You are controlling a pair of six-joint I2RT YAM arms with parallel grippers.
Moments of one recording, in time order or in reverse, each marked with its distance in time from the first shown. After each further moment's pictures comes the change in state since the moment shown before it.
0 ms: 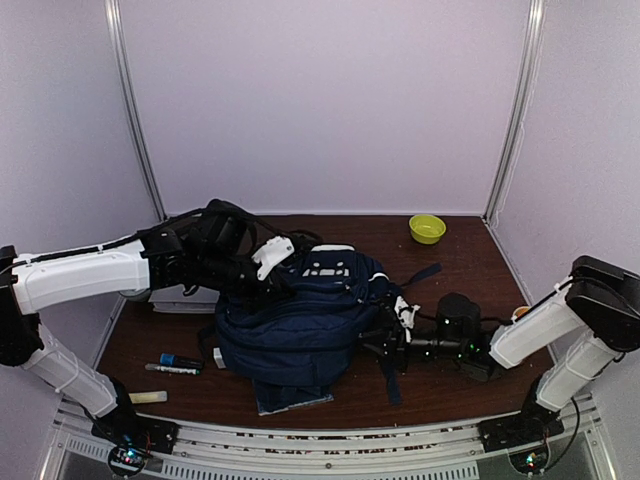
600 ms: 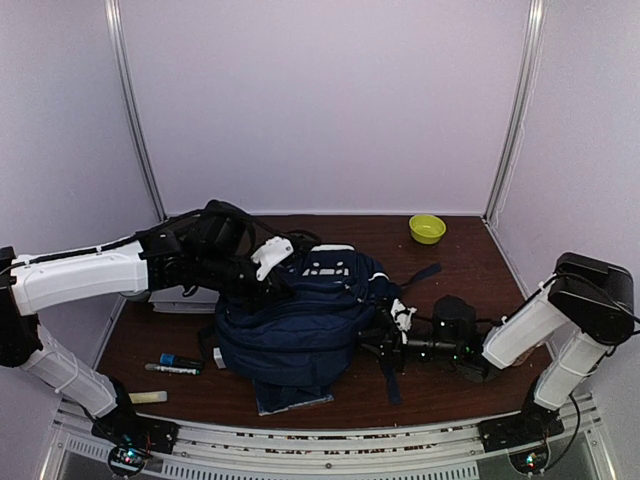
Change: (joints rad) left arm -0.001 -0.010 -0.011 0.009 -0.006 0.005; right arm -0.006 0.074 0.003 0.075 0.035 -0.060
